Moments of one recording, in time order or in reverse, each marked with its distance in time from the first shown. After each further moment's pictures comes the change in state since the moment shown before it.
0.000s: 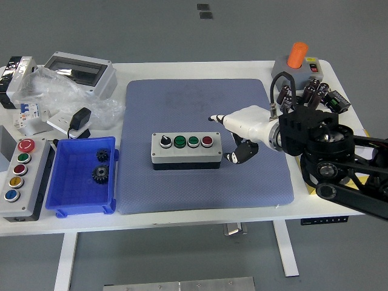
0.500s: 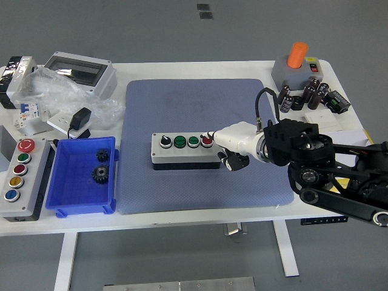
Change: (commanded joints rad) left arm -0.006 0.000 -0.011 0.000 0.011 0.001 0.005; right arm 0.000 0.060 -0.063 -0.107 0.028 -0.022 0.024
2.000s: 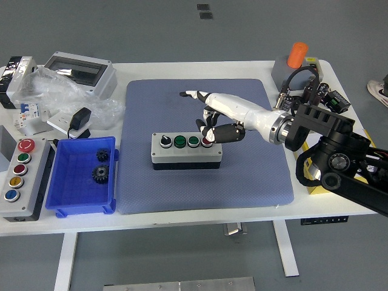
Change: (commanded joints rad) left arm 0.007 -0.007 0.007 0.001 -0.009 0.001 -0.005; right arm -0.128 -0.072 0.245 0.087 0.166 -0.369 0.302
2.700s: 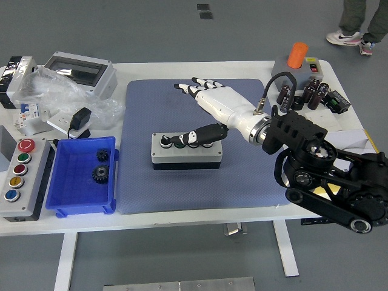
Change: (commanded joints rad) left arm -0.005 0.012 -0.010 0.000 0.022 0.001 0.009; right arm -0.035 0.154 -0.046 -0.091 -0.374 0.038 -0.088
